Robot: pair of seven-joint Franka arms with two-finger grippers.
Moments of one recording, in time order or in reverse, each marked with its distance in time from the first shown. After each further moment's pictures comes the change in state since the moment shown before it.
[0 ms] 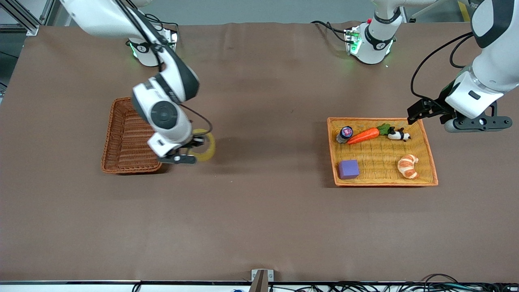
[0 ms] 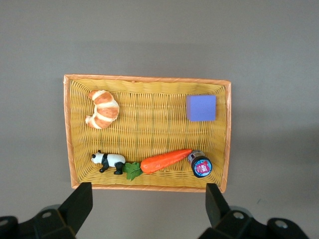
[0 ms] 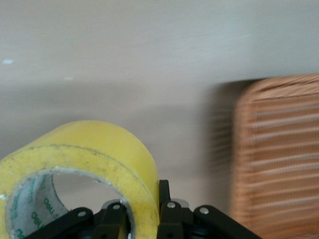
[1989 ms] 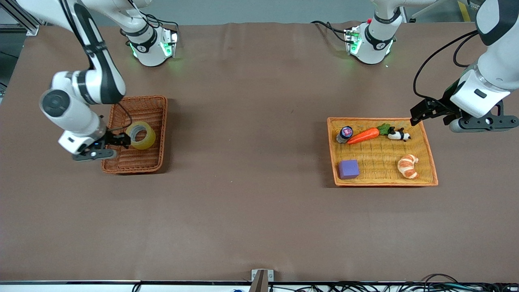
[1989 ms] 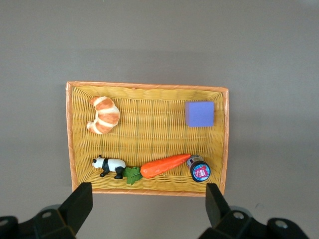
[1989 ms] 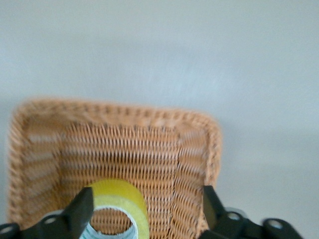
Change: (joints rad) left arm 0.000 0.005 0.001 0.022 0.000 0.000 0.000; right arm -0.046 -0.250 -0.399 -0.349 0.062 0.371 -0.587
